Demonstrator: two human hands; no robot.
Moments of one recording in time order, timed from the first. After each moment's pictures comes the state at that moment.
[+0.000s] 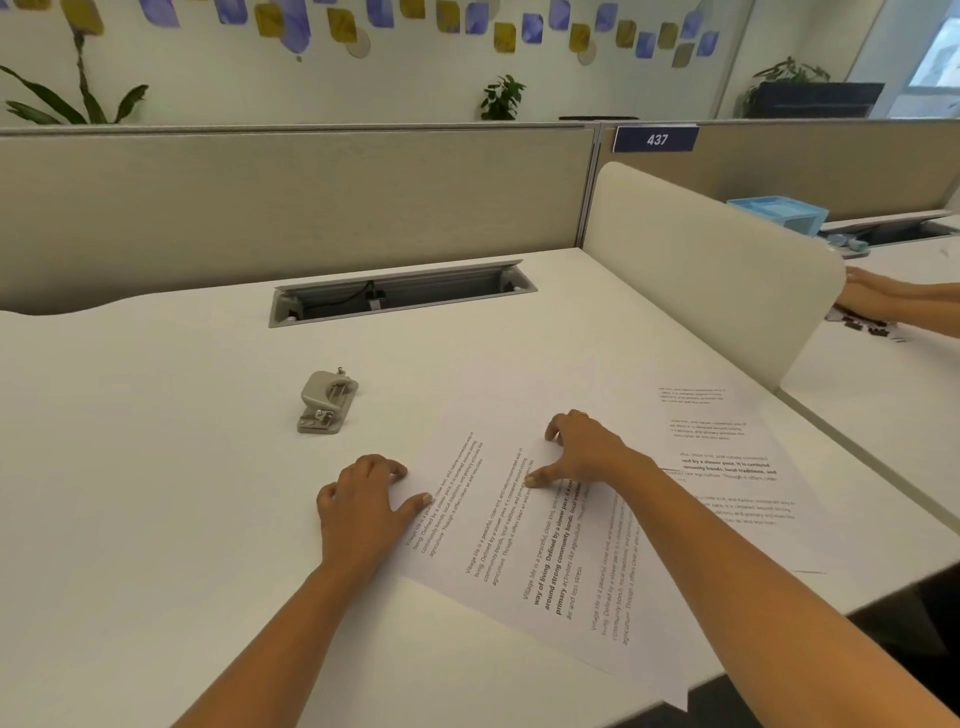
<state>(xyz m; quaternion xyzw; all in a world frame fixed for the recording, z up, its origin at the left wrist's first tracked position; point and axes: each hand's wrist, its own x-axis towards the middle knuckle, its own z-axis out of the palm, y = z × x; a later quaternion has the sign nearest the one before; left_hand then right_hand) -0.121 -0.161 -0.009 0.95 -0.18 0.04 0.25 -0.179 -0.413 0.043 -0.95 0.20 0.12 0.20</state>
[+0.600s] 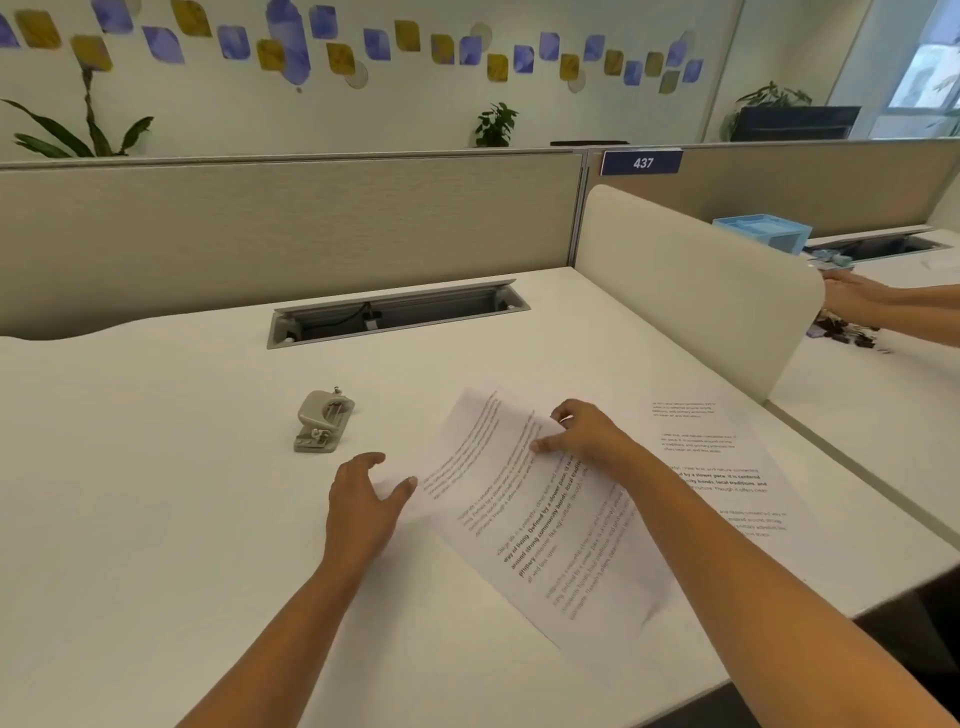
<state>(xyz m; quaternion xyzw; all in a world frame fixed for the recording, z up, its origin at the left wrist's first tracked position) -0.123 -0.172 0.018 0.87 -0.09 -0.01 0.48 -0.179 -0.421 0.071 -0.84 0.27 0.01 0.48</state>
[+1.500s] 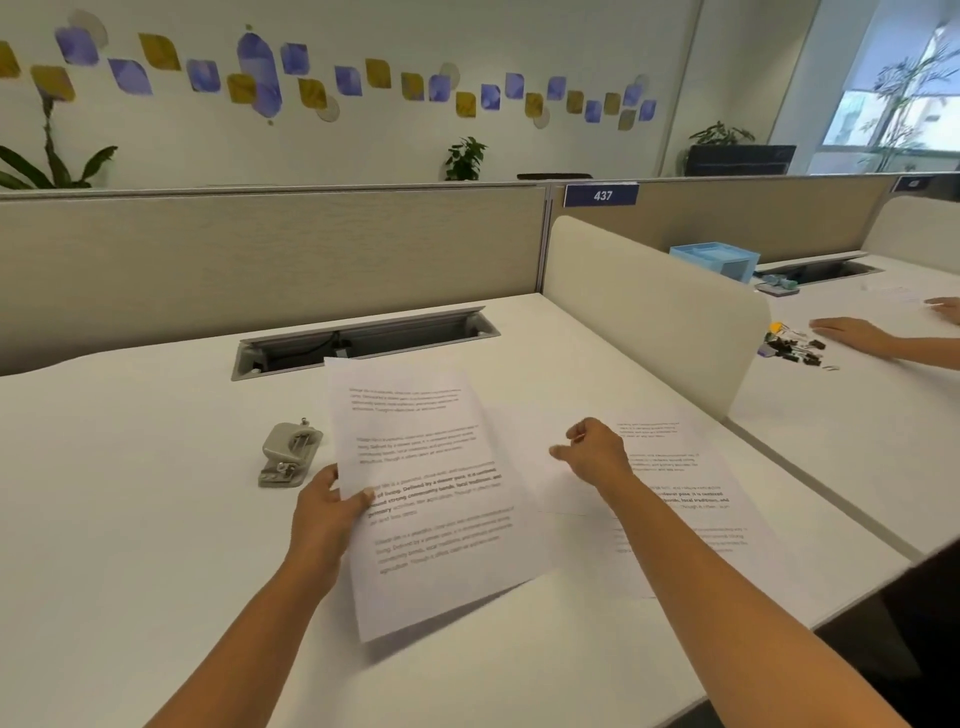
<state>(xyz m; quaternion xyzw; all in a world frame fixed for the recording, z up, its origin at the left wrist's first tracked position) -0.110 -0.176 0.041 0.69 -0.03 -0.16 0.70 -0.193 -0.451 0.062 -0.82 0.39 -0.11 0.40</state>
